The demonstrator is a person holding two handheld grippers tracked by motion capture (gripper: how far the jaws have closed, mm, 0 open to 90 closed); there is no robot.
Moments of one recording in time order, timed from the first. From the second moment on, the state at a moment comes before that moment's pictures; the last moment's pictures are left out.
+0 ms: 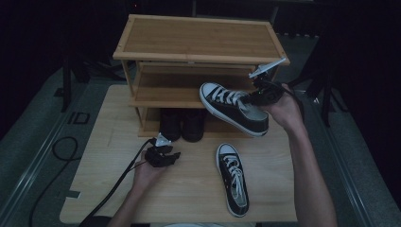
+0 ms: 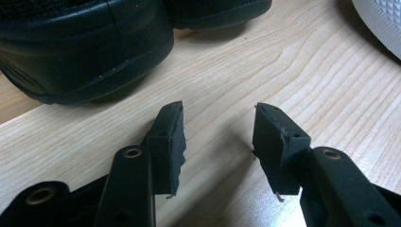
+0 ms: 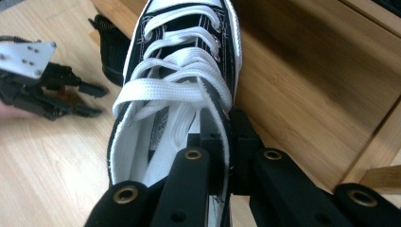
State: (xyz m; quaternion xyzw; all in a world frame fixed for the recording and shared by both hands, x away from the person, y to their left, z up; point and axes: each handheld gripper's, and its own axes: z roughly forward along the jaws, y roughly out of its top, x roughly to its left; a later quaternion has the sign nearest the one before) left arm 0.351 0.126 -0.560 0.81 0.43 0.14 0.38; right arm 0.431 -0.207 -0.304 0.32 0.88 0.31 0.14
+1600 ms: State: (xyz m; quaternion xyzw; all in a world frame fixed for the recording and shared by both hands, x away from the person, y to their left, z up) left arm 0.351 0.125 -0.560 0.81 0.42 0.14 0.38; right arm 0.431 -0.194 -0.315 0.36 0.83 0.36 0.20
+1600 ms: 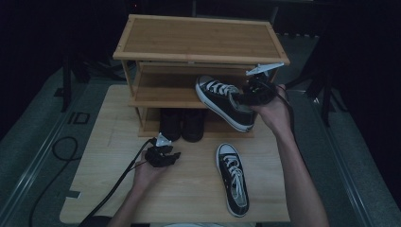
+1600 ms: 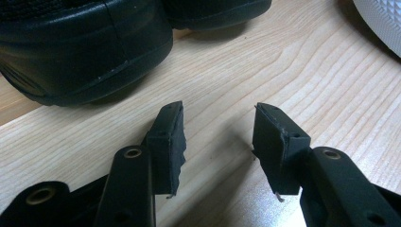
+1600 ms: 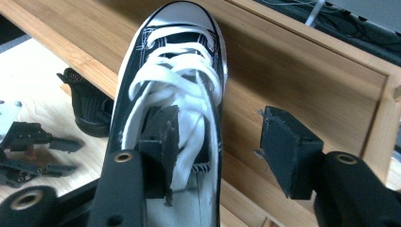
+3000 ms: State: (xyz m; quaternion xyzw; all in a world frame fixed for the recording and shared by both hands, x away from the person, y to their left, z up) left arm 0.379 0.009 -0.533 0.81 0.39 0.18 0.40; right arm 0.393 -0.268 -0.299 0.40 0.80 0.38 0.25
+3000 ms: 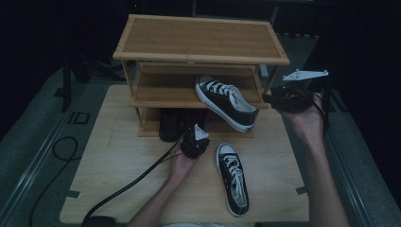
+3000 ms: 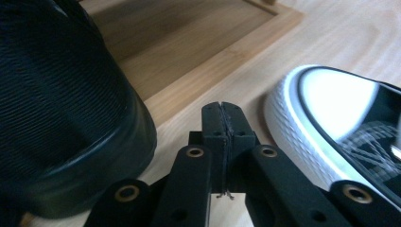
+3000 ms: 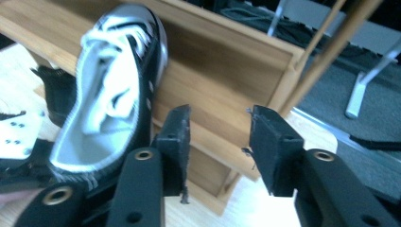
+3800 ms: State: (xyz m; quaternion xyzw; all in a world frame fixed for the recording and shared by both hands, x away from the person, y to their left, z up) left arm 0.424 -0.034 -0.550 0.79 0.43 0.22 0.38; right arm 0.367 -0.271 -0.355 0.39 0.83 0.32 0.23
